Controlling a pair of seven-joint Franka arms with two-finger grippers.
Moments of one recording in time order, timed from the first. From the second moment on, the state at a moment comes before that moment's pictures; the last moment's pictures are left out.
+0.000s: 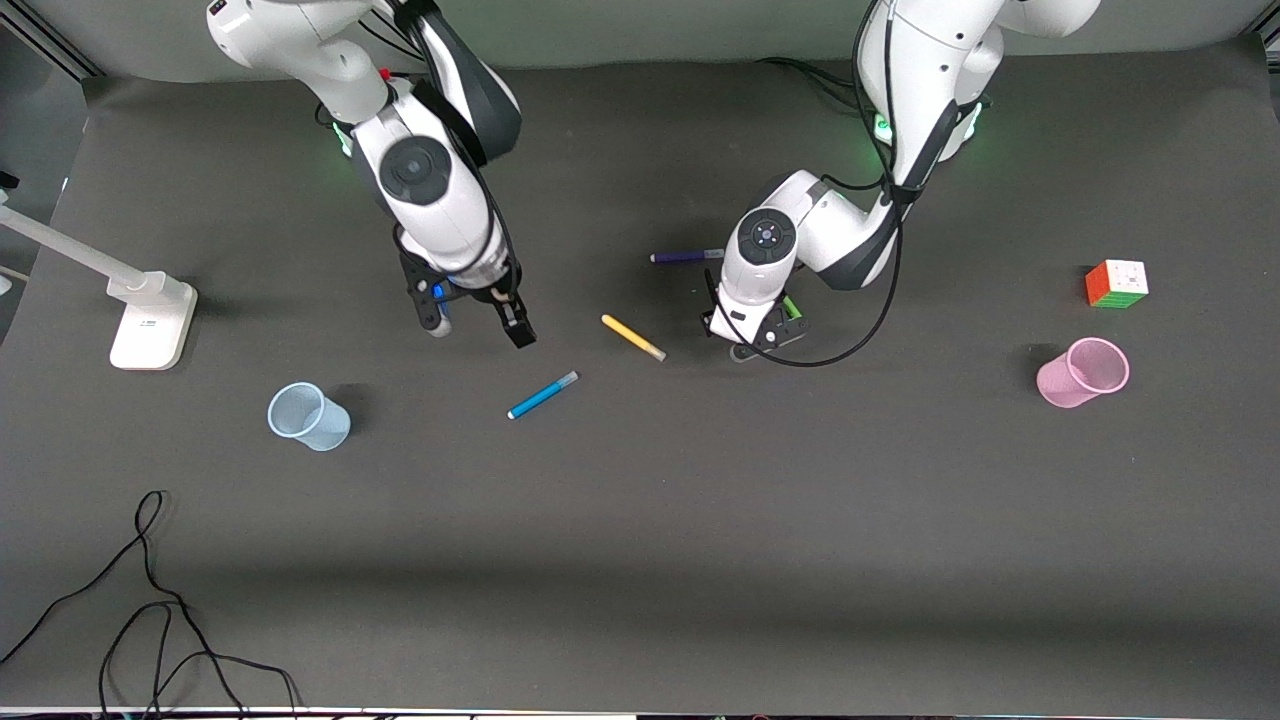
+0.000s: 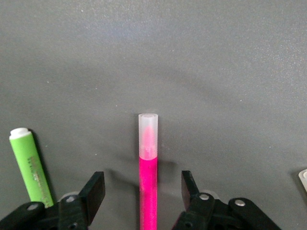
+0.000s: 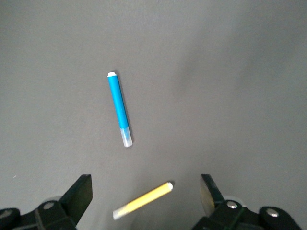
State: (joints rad) left arm -0.54 0.46 -0.19 -2.14 0.00 2.53 -1.13; right arm 0.62 0.18 -0.01 -2.08 0.06 2.26 1.76
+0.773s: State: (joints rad) left arm -0.55 0.48 -0.19 -2.13 0.00 2.57 -1.13; right arm 0.62 0.51 -0.01 -2.01 0.06 2.54 1.76
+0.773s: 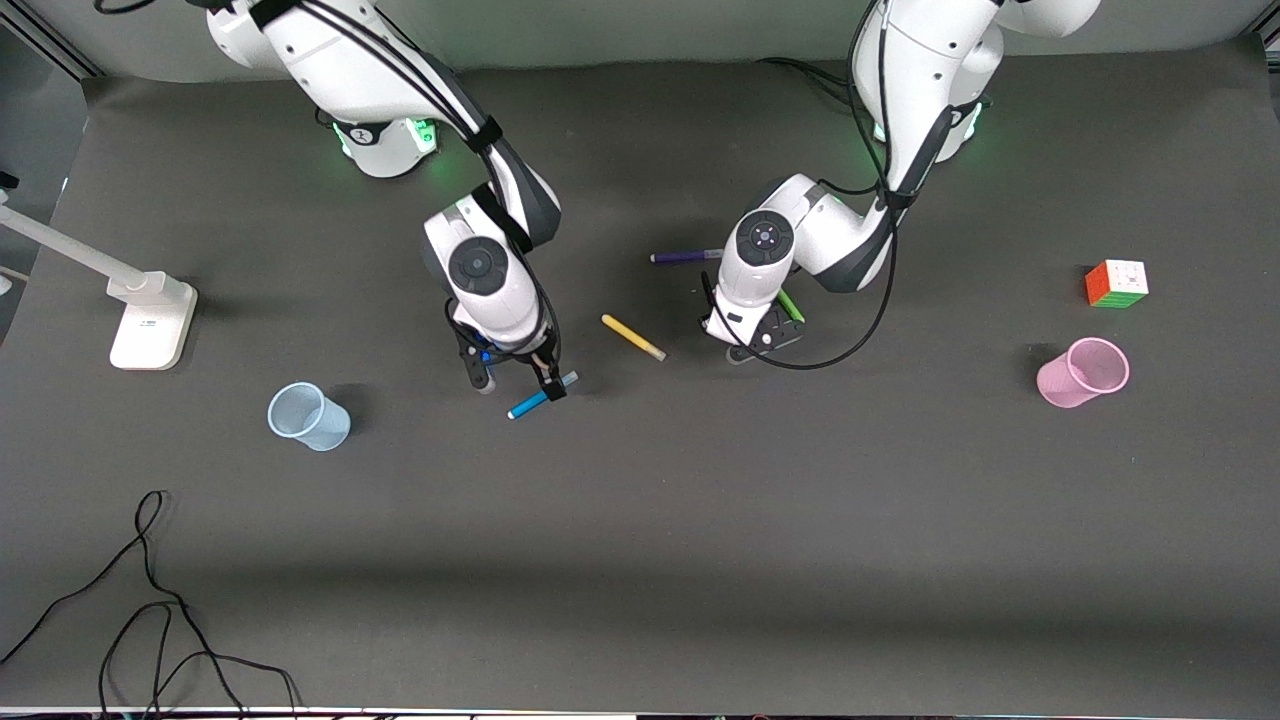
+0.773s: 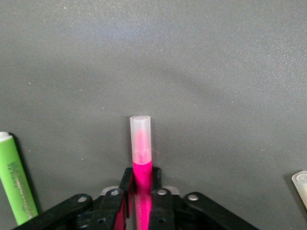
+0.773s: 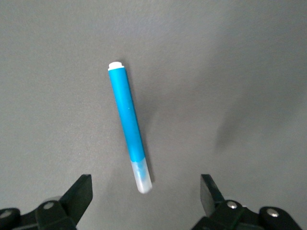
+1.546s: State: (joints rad) left arm -0.51 0.26 -0.17 -1.97 0.01 2.08 -1.09; right arm 0.62 0.60 -0.01 -1.98 0.03 2.60 1.76
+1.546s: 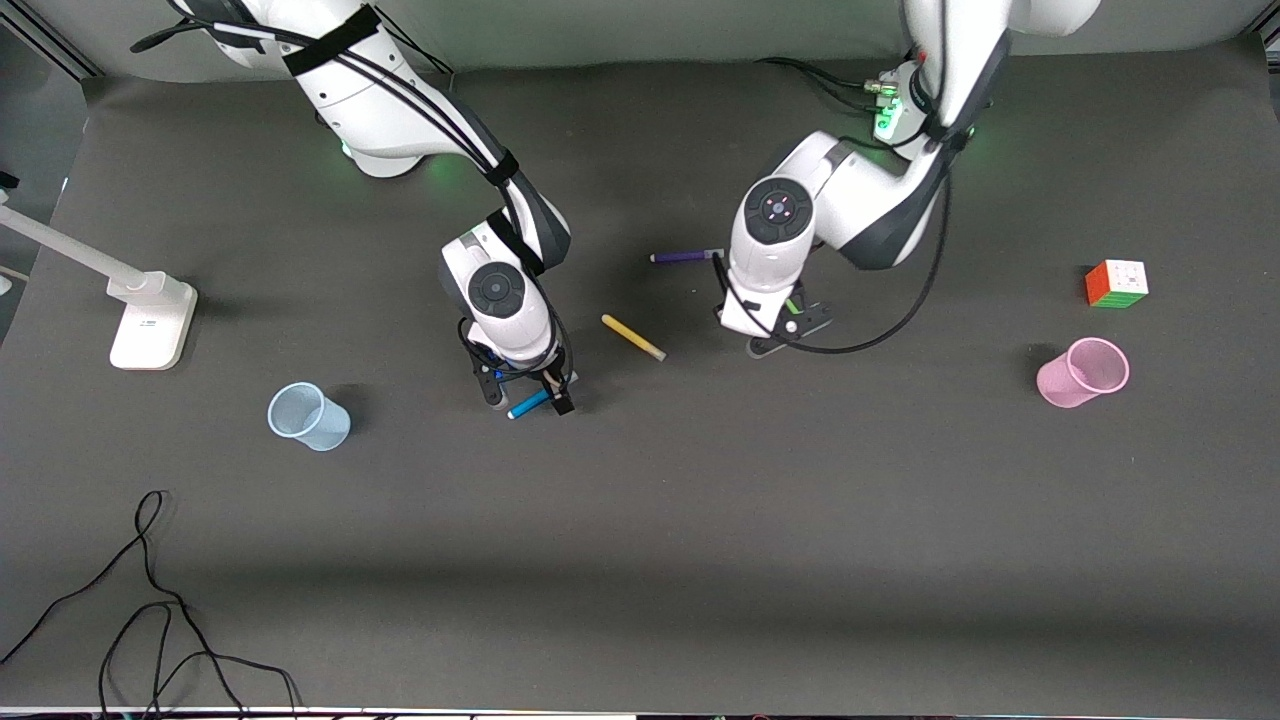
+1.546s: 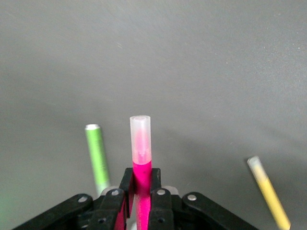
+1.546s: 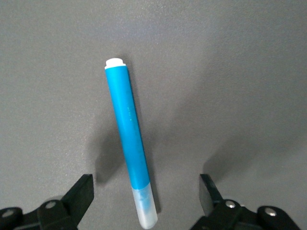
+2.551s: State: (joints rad) left arm -0.15 0.01 -0.15 -1.90 0.07 1.81 0.15; right arm 0.62 0.60 -0.02 -1.96 0.00 2.60 1.72
